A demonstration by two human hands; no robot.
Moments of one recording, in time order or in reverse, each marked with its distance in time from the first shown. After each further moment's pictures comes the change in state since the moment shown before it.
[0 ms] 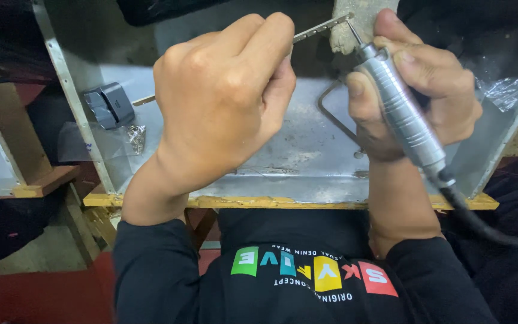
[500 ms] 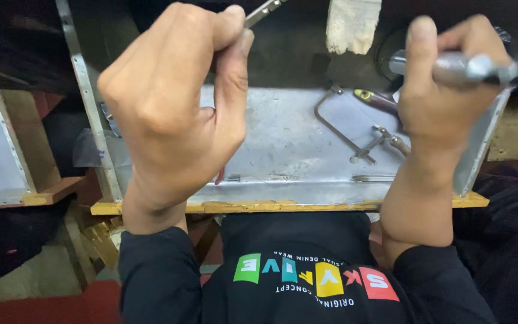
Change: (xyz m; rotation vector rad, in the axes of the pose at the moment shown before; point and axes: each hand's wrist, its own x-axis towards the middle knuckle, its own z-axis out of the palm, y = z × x) left_hand -0.007 -0.002 -0.068 -0.305 0.199 0.050; right_hand 0.002 0.013 -0.064 -0.619 -0.196 0.227
